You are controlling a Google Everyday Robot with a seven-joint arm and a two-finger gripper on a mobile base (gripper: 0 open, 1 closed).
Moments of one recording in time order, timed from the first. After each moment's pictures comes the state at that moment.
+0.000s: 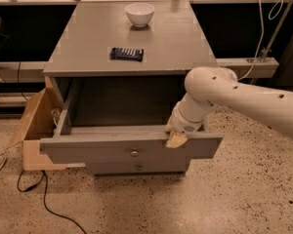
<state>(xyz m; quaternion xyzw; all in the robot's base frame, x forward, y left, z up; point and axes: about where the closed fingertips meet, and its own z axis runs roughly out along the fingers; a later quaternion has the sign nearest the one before) 0.552 -0.086 0.651 -0.71 0.69 0.09 0.14</state>
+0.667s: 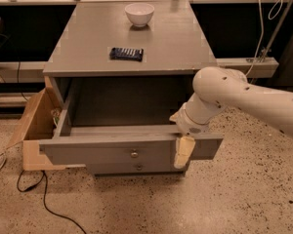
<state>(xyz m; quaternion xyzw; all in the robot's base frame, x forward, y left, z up) 0.539 -0.094 0.660 -0.69 0.70 0.10 0.14</state>
